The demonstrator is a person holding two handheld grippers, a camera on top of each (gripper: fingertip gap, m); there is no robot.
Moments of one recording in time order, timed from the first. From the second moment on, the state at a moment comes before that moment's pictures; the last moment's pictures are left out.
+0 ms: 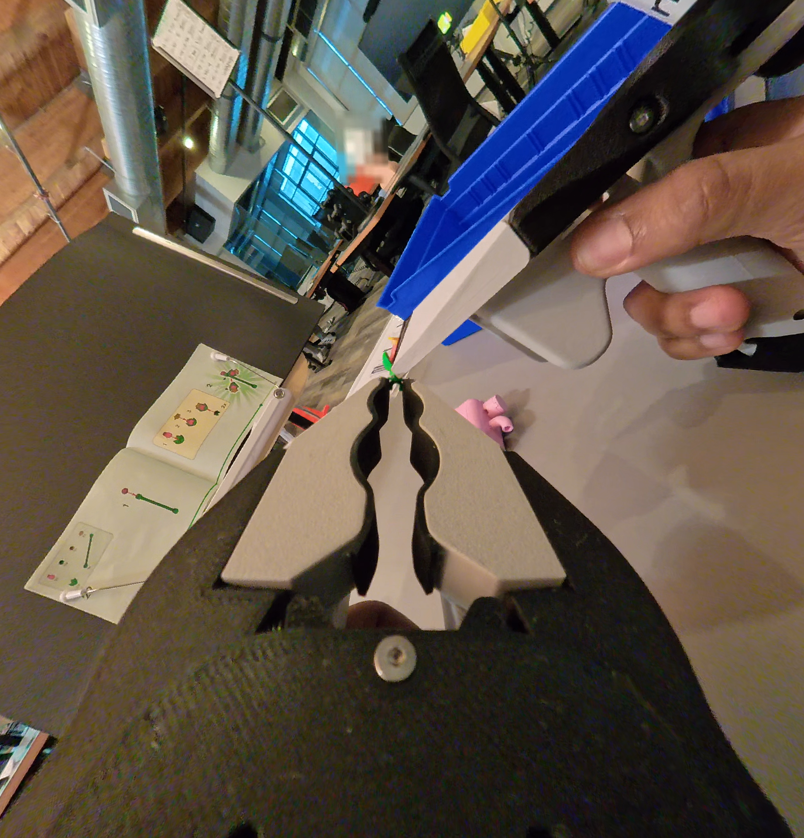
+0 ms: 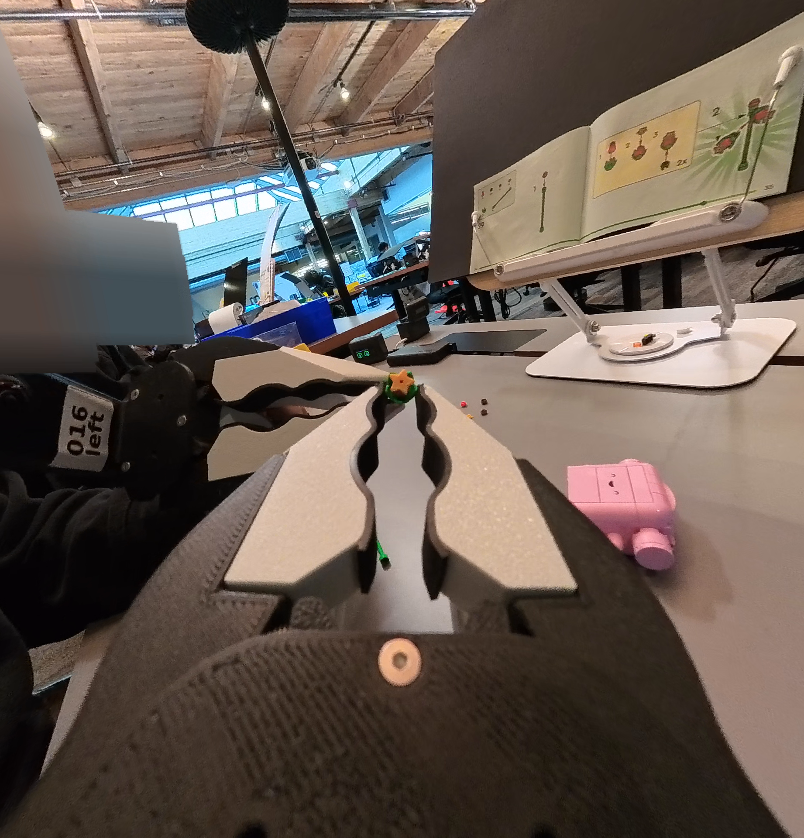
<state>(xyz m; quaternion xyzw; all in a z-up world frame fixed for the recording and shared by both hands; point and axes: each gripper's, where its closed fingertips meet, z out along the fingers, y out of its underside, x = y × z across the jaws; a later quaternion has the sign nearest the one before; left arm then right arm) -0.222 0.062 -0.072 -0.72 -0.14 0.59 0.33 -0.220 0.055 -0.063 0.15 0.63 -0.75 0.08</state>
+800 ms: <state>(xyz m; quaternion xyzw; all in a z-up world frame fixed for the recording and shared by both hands) -0.218 0.065 -0.073 -0.72 -0.12 0.60 0.34 -0.215 0.054 -0.067 0.15 0.63 -0.74 0.17</state>
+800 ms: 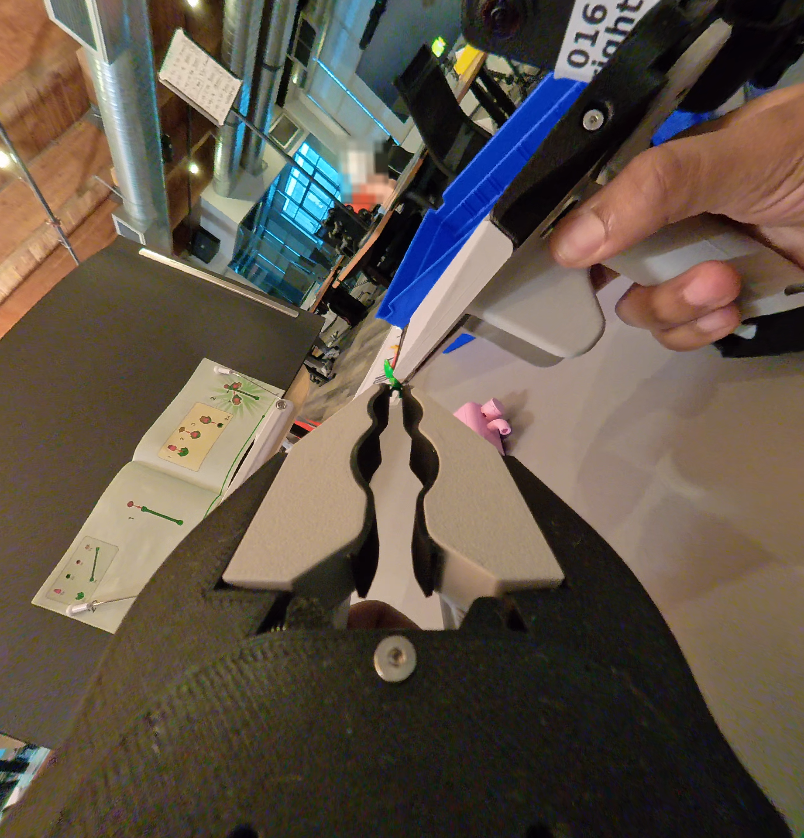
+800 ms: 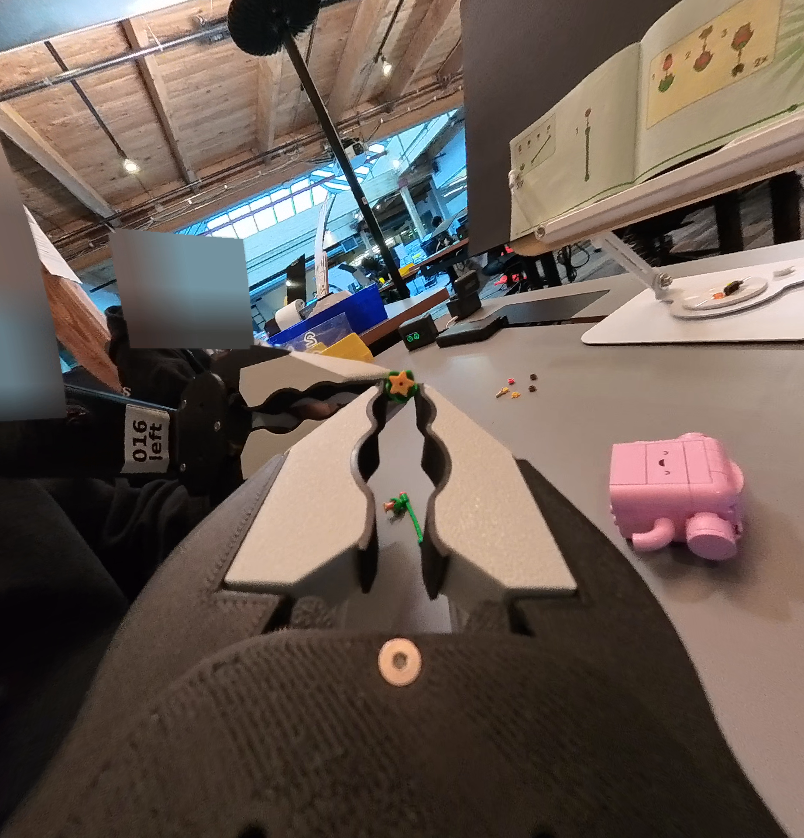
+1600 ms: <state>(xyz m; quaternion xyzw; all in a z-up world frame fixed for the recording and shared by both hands) -0.211 0.074 -0.086 -0.74 -0.08 0.58 0.34 -0.208 0.061 -0.083 0.13 0.70 -0.66 0.24</state>
